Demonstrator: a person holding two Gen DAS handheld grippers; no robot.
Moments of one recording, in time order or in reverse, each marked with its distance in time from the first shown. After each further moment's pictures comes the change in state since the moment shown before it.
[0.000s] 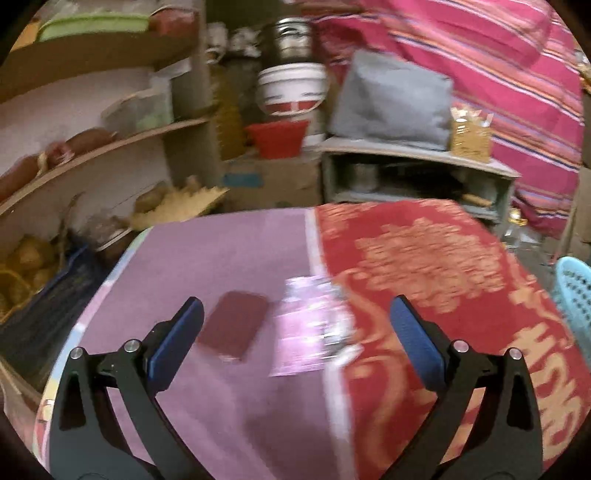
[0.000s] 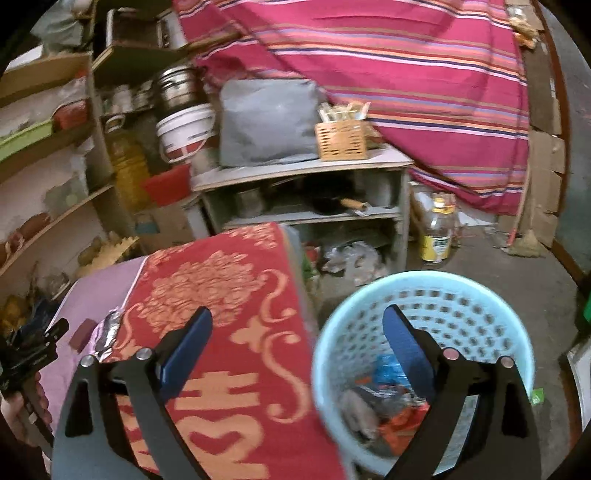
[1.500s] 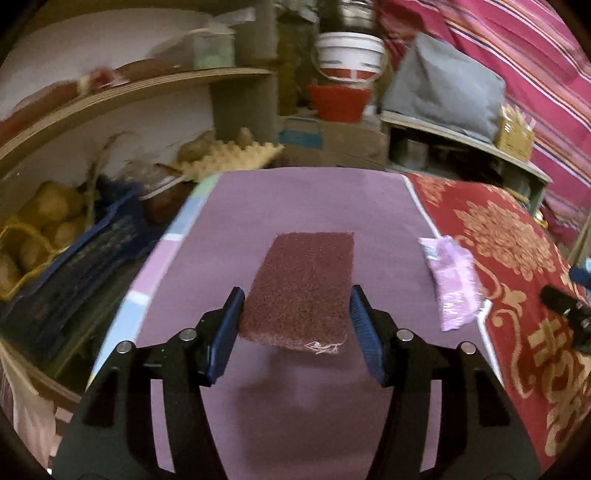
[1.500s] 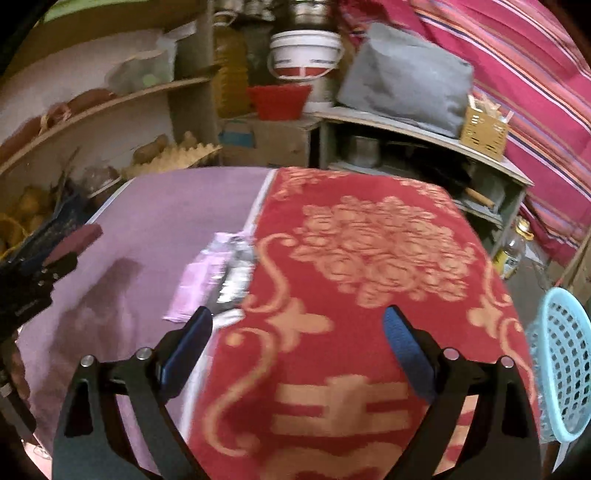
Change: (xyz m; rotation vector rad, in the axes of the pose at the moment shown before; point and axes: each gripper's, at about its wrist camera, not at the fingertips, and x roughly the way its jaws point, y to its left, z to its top) left arm 0.018 0.152 -0.025 -0.105 0.126 0.016; right arm 0.075 0.259 -0.062 -0.312 0.207 0.111
